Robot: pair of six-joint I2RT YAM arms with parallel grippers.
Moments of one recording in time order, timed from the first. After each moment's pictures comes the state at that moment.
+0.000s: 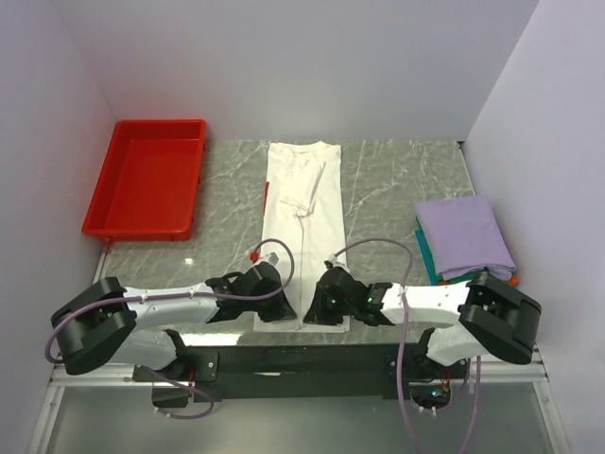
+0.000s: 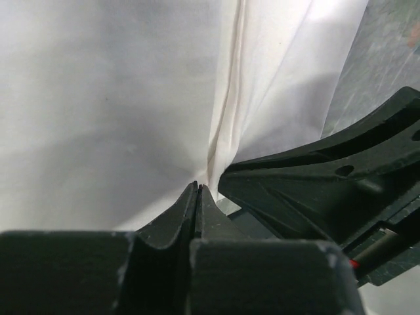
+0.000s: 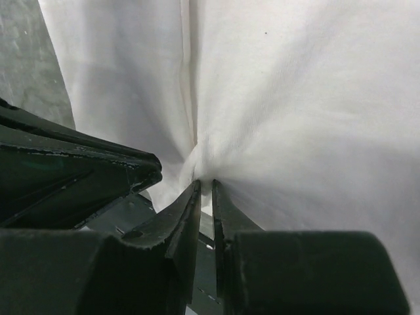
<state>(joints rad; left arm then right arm) -1.00 1.30 0.49 -0.04 0.06 -1.20 1.06 1.36 0.48 0.00 -0.04 1.14</state>
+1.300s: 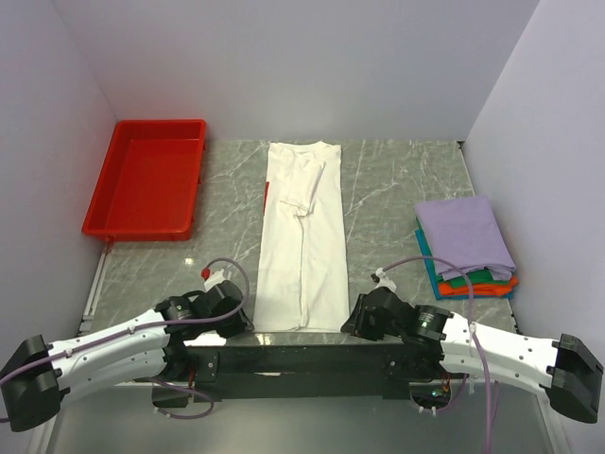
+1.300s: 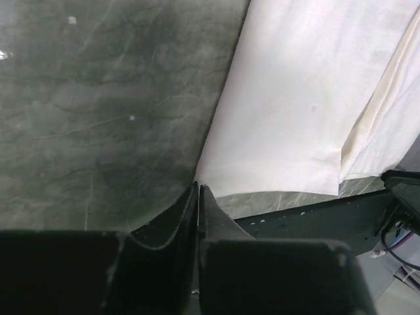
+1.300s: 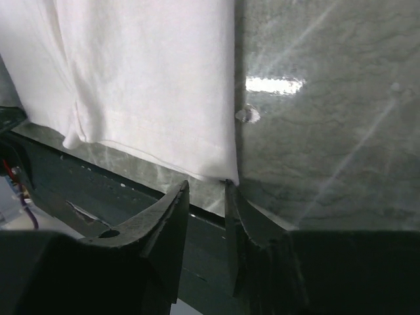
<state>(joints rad) -0.96 0.78 0.31 -0.52 -0.11 -1.29 1.04 0.70 0.22 -0.39 0.08 1.20</state>
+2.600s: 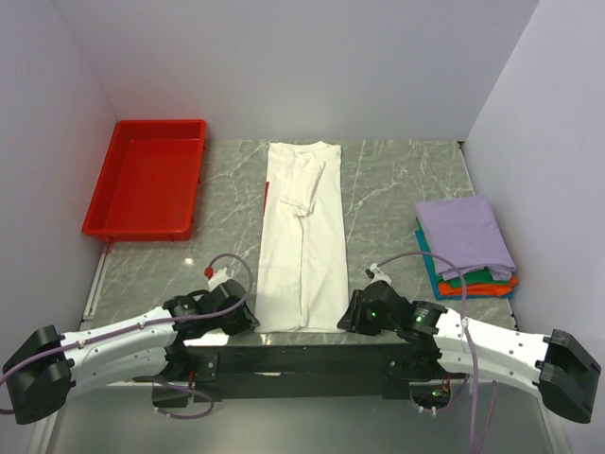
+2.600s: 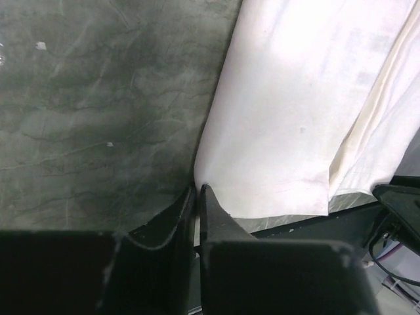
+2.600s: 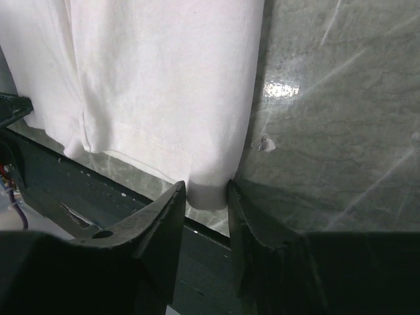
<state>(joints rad) -0.96 0.86 0.29 -0.40 -0.13 -1.31 0.98 0.80 0.23 -0.32 0.04 1.08</state>
